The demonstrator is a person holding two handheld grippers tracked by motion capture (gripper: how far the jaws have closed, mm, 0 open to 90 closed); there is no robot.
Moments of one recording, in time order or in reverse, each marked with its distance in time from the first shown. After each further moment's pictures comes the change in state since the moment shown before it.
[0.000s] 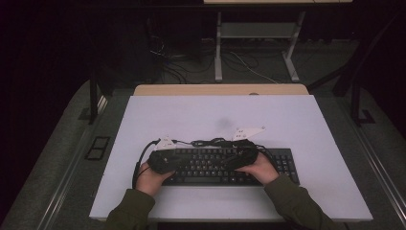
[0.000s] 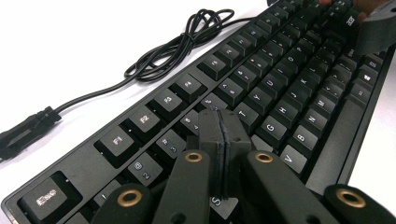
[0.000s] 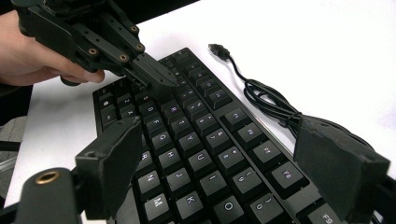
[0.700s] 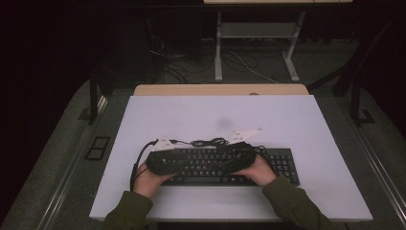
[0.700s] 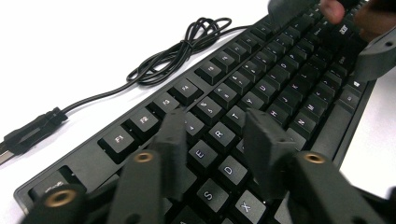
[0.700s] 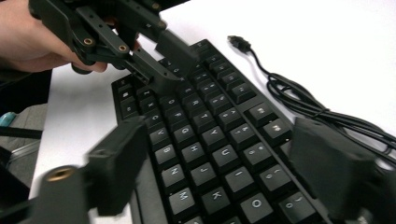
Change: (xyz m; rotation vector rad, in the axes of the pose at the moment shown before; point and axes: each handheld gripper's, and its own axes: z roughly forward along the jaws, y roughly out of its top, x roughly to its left) left arm -0.005 0.001 -0.009 -0.022 0.019 -0.012; right arm 0.011 0.001 0.002 0.040 0.045 -0.013
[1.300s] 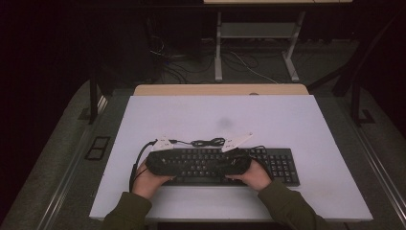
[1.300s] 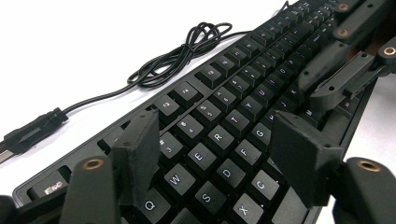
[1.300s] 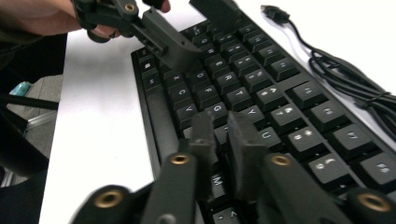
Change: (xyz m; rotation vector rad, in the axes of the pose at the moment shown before) left arm 0.000 -0.001 0.000 -0.019 -0.003 -0.019; right arm 0.014 -0.004 0.013 0.103 0.049 -0.040
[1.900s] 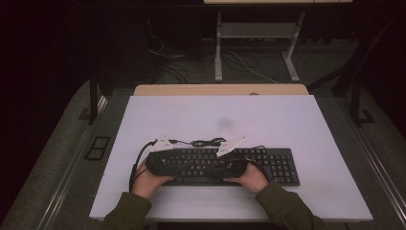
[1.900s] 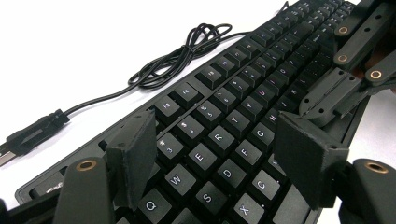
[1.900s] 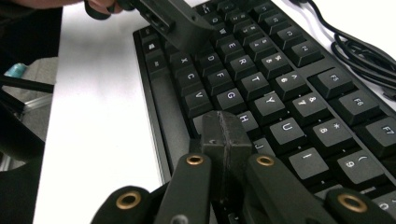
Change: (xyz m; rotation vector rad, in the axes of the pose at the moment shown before) left arm 0.000 0.000 -0.001 -0.003 0.004 0.014; right arm 0.006 -0.002 0.011 0.060 -0.006 -0.025
